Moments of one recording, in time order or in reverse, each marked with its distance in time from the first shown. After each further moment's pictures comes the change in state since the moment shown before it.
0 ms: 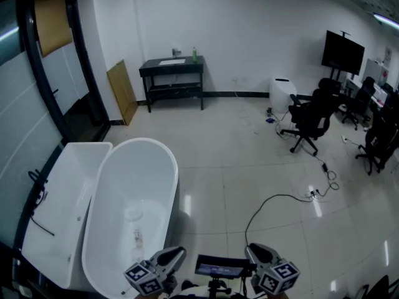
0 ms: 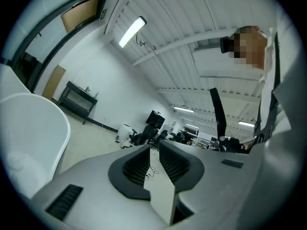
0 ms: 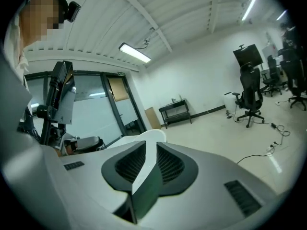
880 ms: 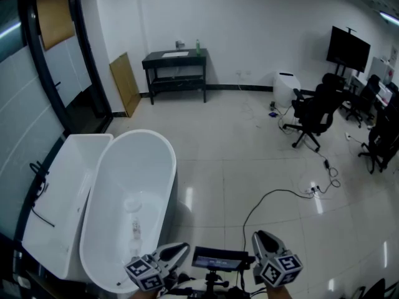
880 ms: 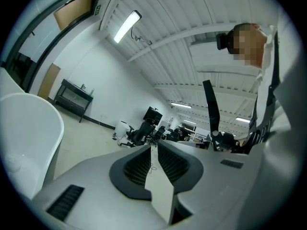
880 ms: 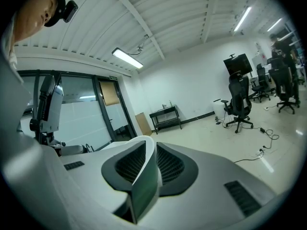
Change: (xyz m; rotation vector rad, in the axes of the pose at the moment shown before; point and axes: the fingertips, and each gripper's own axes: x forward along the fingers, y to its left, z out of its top) left arm 0.026 -0.033 -0.010 0.023 0.046 -0.023; right arm -0.015 -0.046 0.030 0.005 -0.064 -0.111
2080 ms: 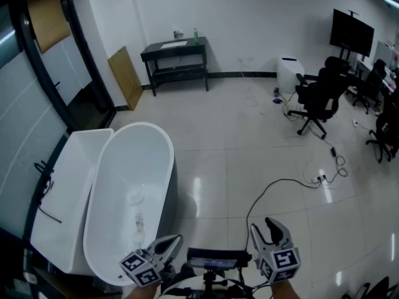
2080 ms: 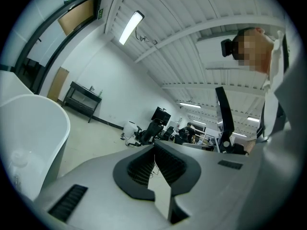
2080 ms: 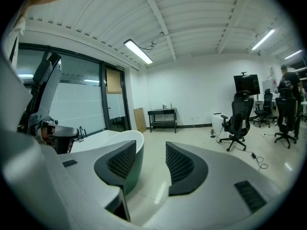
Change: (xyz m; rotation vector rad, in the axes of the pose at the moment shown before) left arm 0.035 -0.003 0.002 -0.023 -0.005 0.110; right arm 0.000 -0.044 0.024 -0.225 0.039 -0.062
